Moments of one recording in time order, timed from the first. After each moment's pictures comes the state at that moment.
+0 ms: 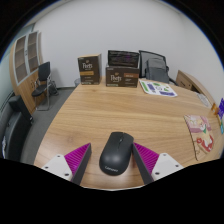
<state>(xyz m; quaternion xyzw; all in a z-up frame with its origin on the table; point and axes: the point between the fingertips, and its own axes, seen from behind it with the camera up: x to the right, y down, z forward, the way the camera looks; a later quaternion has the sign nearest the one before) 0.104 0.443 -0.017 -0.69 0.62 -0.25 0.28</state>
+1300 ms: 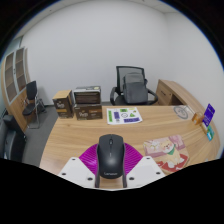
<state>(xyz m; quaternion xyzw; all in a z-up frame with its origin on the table) 0.140 0.313 0.139 -0.63 0.66 -0.31 0.28</state>
